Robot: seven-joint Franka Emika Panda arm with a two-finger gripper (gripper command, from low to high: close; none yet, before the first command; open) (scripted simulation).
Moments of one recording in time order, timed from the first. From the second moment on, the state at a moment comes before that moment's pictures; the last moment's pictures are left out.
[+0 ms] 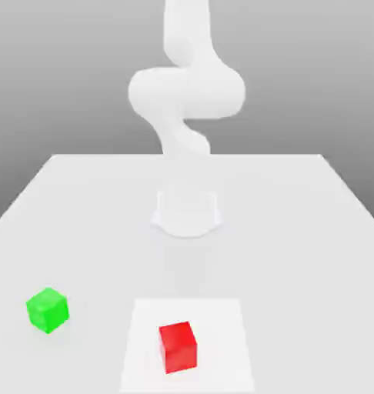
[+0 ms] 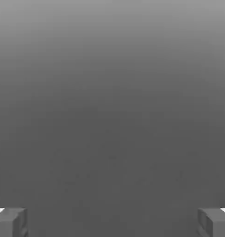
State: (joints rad) arm 0.02 -0.71 -0.02 -2.33 0.01 2.34 0.76
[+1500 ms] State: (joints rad) arm -0.04 0.09 -0.17 -2.62 0.03 2.70 0.40
